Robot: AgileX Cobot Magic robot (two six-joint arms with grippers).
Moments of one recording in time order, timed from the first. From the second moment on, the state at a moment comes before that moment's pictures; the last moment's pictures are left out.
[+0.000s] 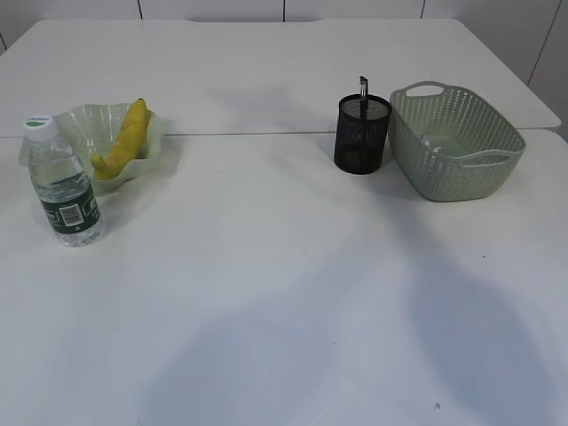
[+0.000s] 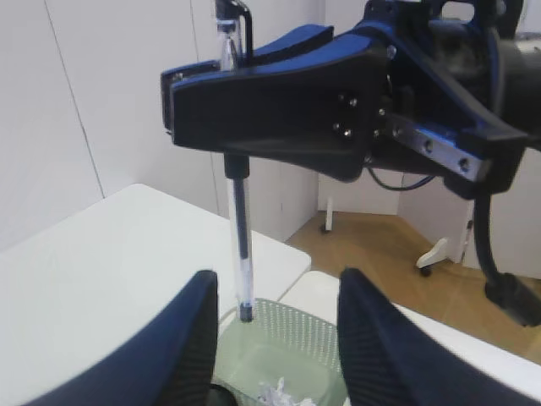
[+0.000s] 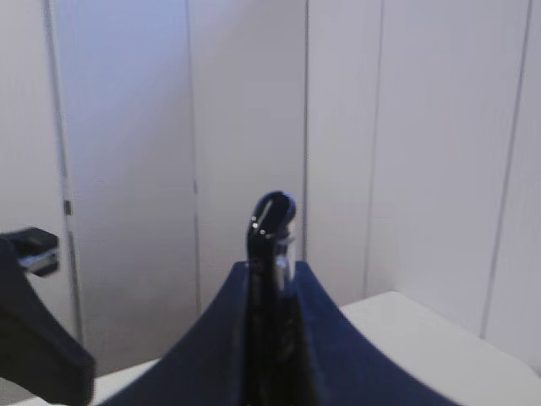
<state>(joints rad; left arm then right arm) -0.59 1.84 -2.24 -0.39 0.65 0.38 0.00 2.04 -2.45 1.44 1.02 -1.17</state>
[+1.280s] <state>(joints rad) -0.50 1.90 -2.24 0.03 0.67 0.38 0.00 2.53 -2.45 1.31 0.70 -1.41</state>
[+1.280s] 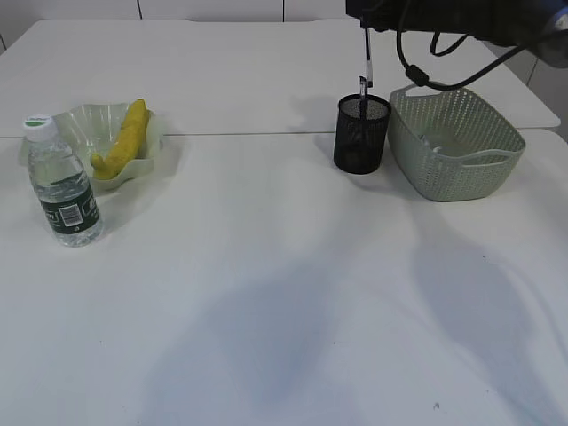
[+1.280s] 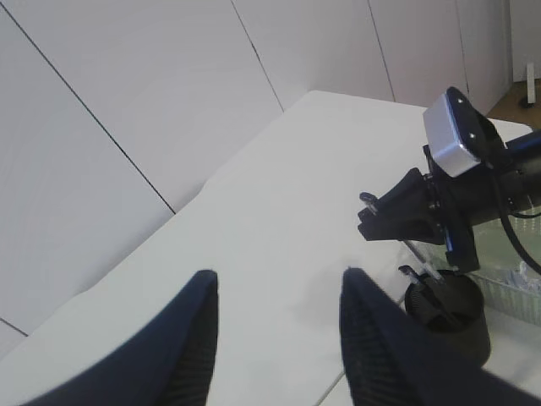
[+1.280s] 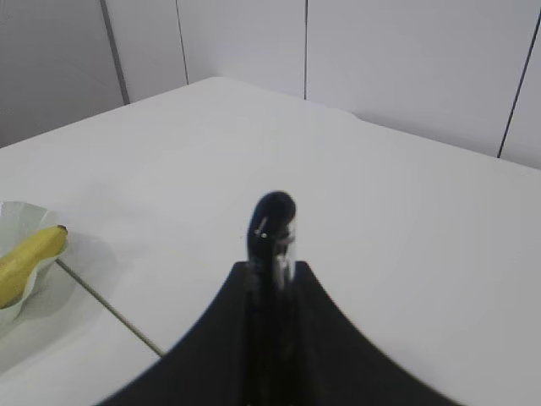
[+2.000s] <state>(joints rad) -0.44 1.93 -2.24 0.03 0.67 0.38 0.00 2.65 -2.45 1.31 0.71 -1.45</state>
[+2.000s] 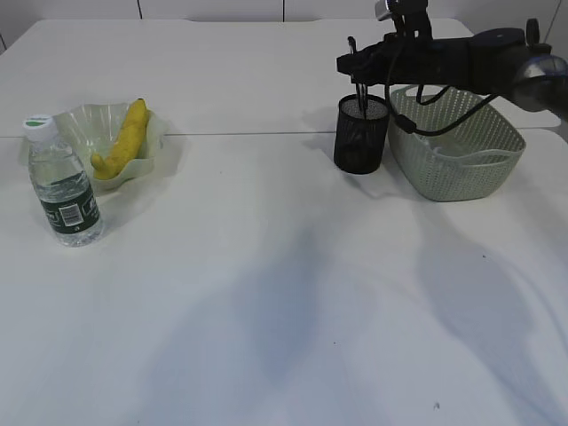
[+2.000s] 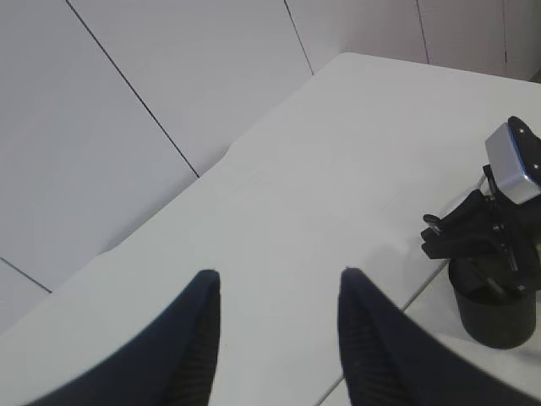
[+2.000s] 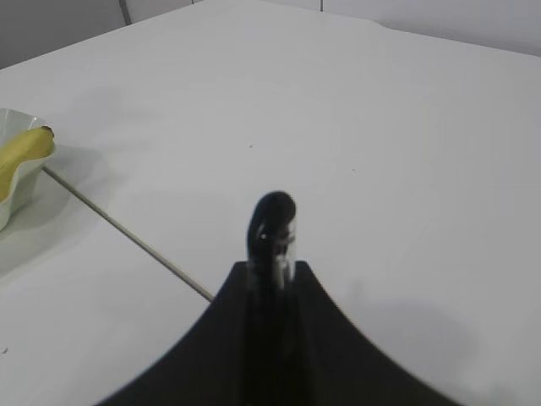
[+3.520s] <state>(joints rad) -0.44 1.97 -2.24 0.03 0.75 0.37 0.00 2.69 -2.57 1.30 0.75 -1.41</state>
